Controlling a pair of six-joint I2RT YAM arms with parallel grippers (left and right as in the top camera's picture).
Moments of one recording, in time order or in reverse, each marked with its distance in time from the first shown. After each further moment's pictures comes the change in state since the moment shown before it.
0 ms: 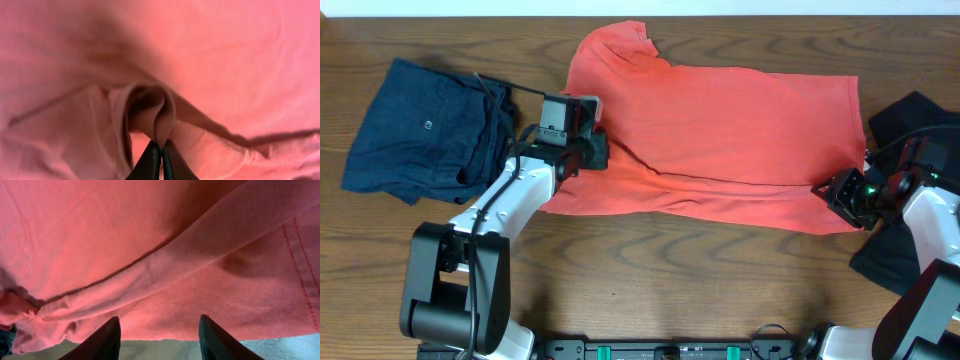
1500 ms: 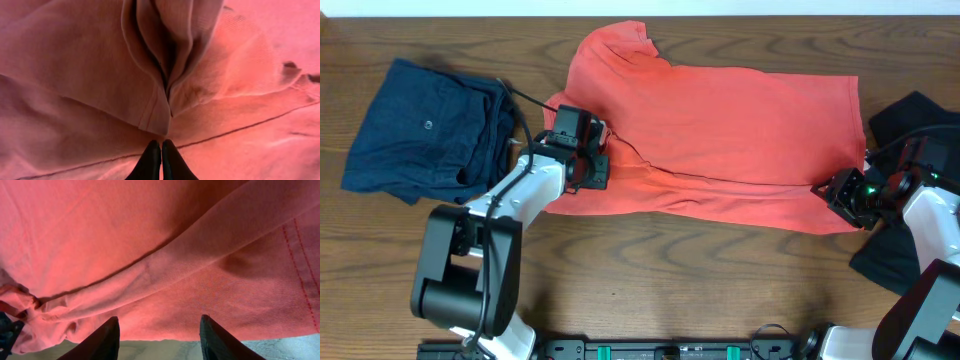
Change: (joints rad) left arm -0.031 0.074 0.000 -0.185 -0.090 0.064; right arm 0.000 0.000 0.000 0.003 0.000 0.000
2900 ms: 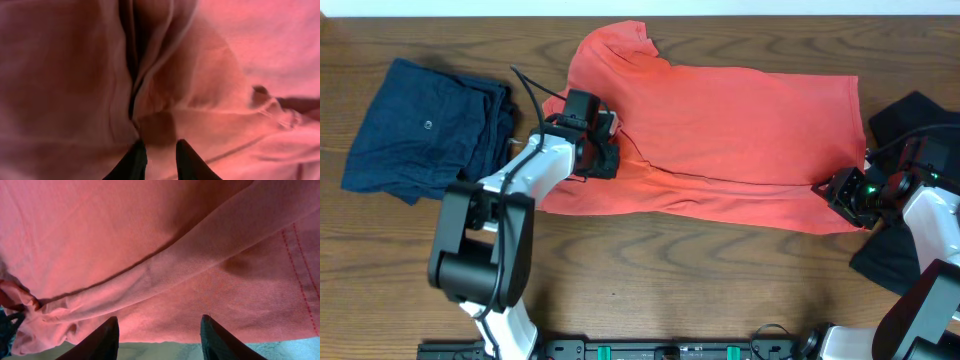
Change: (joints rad) left arm -0.012 0.137 0.157 -0.077 0.099 -0.004; right arm 0.000 0.000 0.000 0.008 0.000 0.001
